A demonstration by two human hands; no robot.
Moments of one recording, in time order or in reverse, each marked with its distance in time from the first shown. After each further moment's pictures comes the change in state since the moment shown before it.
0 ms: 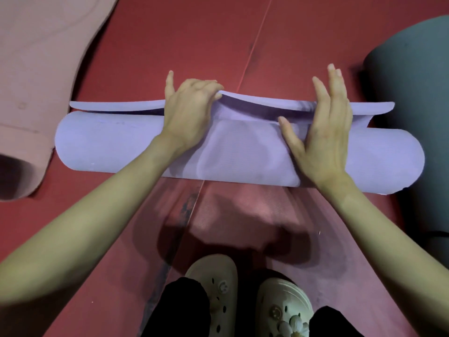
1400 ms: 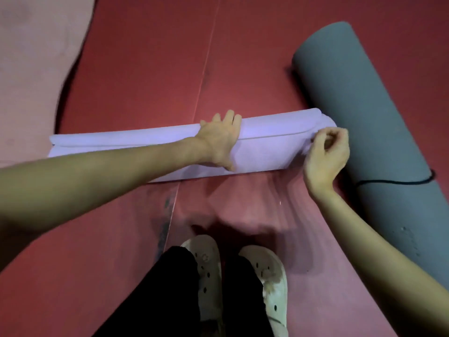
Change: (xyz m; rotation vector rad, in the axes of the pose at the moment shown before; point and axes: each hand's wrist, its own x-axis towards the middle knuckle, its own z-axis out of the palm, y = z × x) left_hand -0.017 0.126 -0.007 0.328 -0.600 0.368; right_hand -0.062 0.031 -0.084 0.364 0.417 0.865
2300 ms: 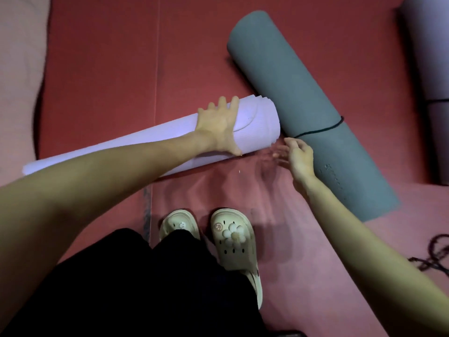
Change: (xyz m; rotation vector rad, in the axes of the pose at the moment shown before) left_hand -0.010 0.124 -0.045 -0.003 0.098 -0.015; right_hand -0.015 0.023 -0.126 0.293 -0.302 0.643
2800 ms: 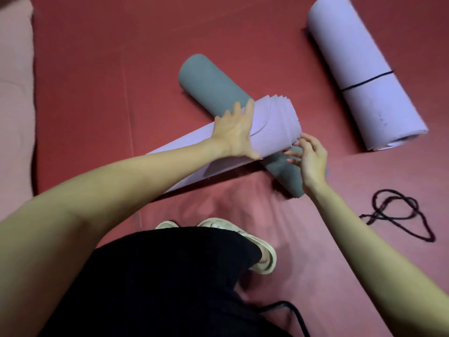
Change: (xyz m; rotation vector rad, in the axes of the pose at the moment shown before) left_hand -0.041 0.155 -0.090 -0.060 0.052 0.252; right_hand -0.070 -0.046 -0.142 0.225 0.225 -0.213
